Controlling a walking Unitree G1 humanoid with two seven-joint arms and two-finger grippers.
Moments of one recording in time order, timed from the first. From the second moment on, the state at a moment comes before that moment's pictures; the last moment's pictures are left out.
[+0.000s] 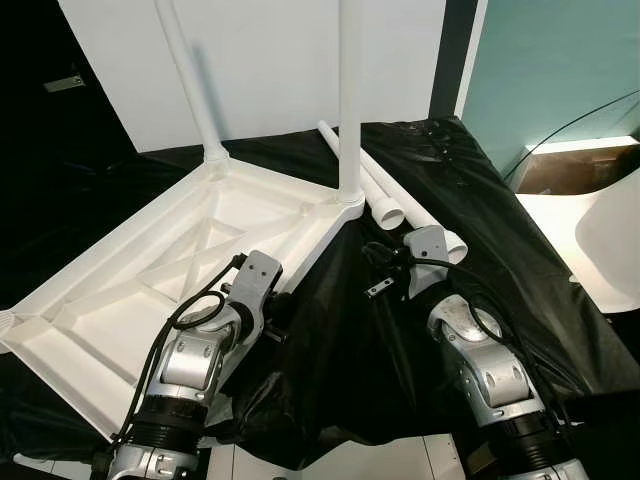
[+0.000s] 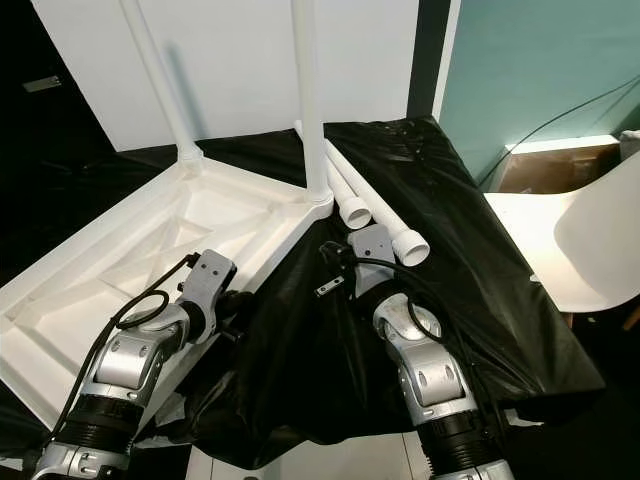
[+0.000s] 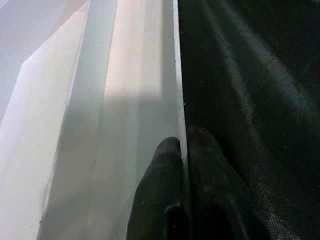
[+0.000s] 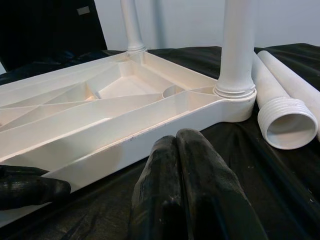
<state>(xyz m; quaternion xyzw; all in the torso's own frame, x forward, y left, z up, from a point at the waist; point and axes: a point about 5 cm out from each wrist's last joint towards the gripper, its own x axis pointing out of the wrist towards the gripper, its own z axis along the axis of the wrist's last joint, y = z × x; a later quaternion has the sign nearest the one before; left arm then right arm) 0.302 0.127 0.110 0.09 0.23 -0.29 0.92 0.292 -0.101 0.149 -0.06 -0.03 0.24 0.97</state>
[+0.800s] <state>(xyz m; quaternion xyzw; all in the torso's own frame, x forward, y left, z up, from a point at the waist) 0.306 0.156 0.148 0.10 0.09 -0.24 0.96 0.294 -0.103 0.148 -0.07 -0.03 0.24 0.97</state>
